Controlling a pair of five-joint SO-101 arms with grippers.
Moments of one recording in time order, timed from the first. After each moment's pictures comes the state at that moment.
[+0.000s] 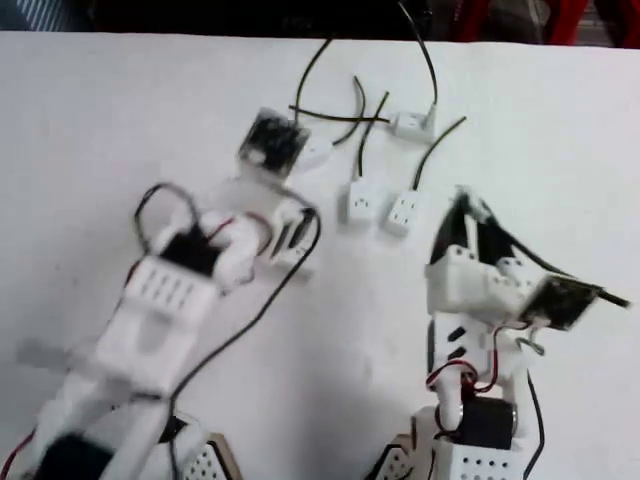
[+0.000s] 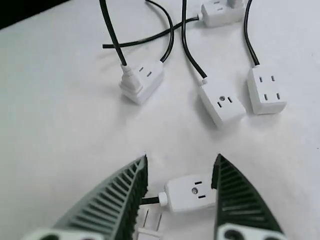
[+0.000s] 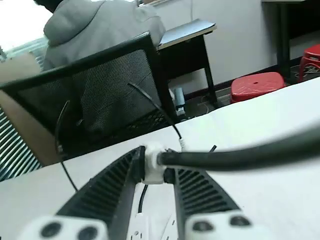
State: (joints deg) left arm 17.7 -26.8 38.6 44.1 -6.8; right arm 3.8 -101.8 84.0 28.5 -18.0
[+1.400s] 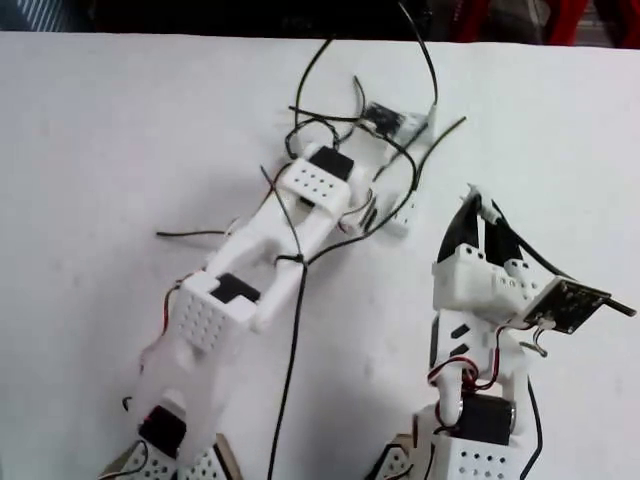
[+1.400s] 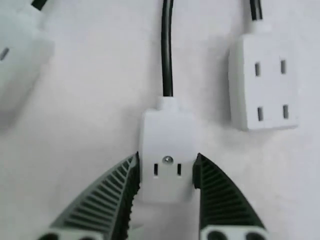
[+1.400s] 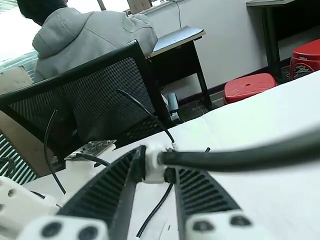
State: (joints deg) left arm 26.7 45.3 -32.1 71.7 2.2; right arm 4.7 -101.8 87.0 24.4 -18.7
